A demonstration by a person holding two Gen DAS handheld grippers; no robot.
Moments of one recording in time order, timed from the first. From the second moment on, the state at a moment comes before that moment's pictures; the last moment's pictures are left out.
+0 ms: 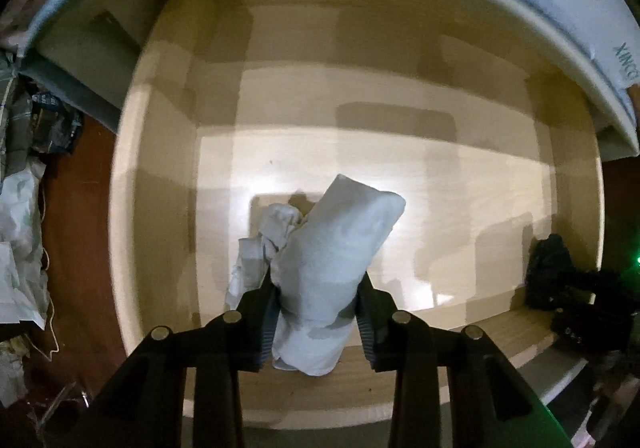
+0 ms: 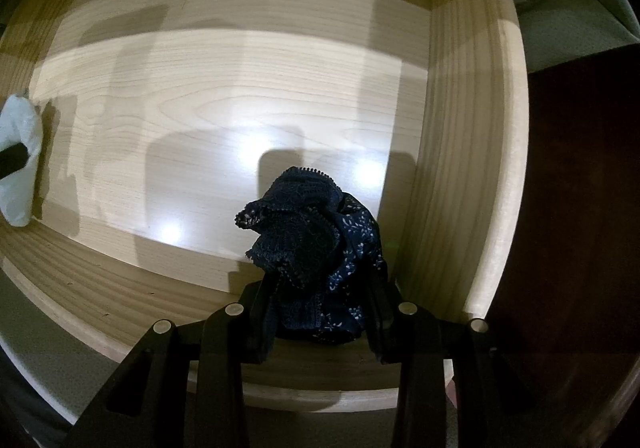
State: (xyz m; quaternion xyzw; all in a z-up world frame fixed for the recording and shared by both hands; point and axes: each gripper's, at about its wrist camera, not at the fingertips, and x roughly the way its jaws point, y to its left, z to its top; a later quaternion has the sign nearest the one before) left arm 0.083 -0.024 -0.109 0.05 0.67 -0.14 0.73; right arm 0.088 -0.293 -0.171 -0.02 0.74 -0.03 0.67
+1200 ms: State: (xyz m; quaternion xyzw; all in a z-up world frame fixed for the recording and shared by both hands) left arm 0.070 -0.029 0.157 0.05 0.39 -0.20 0.90; right arm 0.087 -0.296 -0.164 -0.02 0.74 -0.03 0.67
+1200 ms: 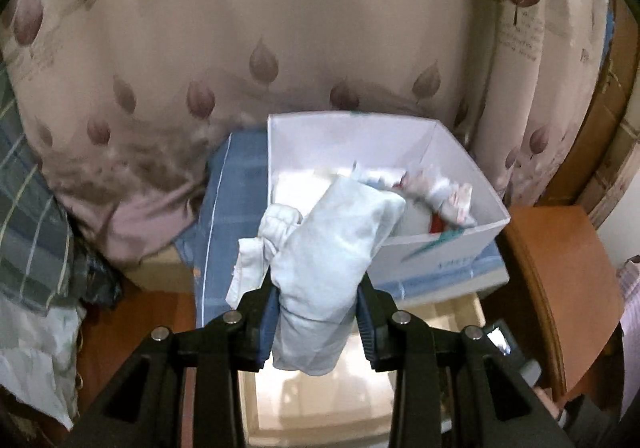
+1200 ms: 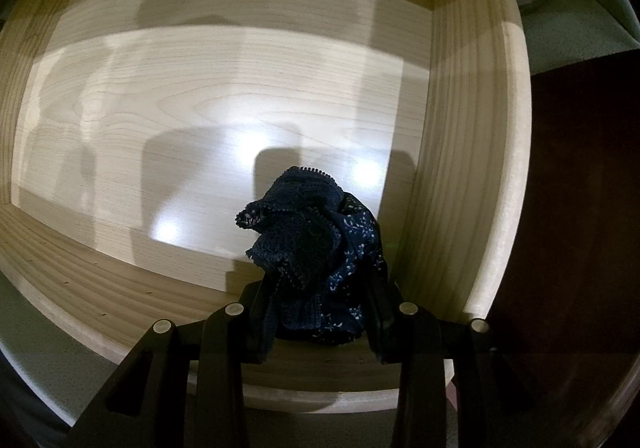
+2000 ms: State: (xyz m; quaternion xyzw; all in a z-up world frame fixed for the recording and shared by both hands) left arm 0.183 -0.110 0.108 0.06 0.43 -0.20 0.88; right arm 0.088 -0.296 -0.163 -0.02 0.74 -0.03 0.67
